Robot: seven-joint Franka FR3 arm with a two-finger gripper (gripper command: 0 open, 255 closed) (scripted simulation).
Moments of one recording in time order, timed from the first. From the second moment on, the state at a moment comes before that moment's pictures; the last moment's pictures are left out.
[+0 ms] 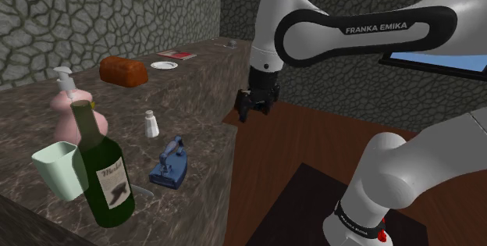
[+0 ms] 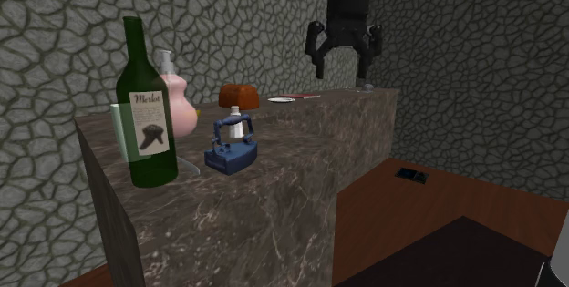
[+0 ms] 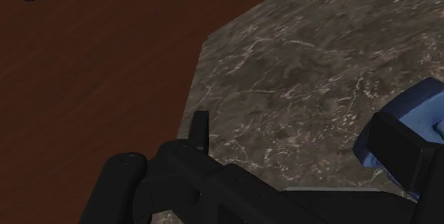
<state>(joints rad) 0.02 -0.64 0.24 -2.43 0.11 1.86 0.44</state>
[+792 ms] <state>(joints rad) -0.02 -0.30 0.50 -2.27 0.15 2.11 0.92</state>
